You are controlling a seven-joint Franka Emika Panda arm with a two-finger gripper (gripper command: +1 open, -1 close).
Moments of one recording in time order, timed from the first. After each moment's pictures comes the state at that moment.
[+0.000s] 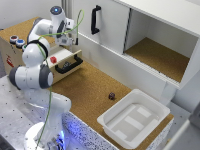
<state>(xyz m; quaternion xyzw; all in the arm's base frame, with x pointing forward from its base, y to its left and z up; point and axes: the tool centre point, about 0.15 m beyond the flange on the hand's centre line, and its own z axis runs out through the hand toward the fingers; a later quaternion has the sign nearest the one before) 0.378 0.364 0.514 -0.88 -0.41 -0.24 0.09</state>
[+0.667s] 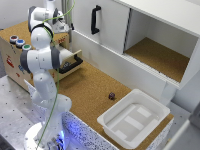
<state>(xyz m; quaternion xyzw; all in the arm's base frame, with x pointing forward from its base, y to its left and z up) 0.341 0.422 0.458 -0.81 -0.57 -0.09 0.02</state>
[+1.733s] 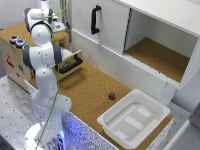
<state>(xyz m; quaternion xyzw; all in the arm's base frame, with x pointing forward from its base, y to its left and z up) 0.343 0.443 0.471 -0.80 -0.59 -0.10 0.03</state>
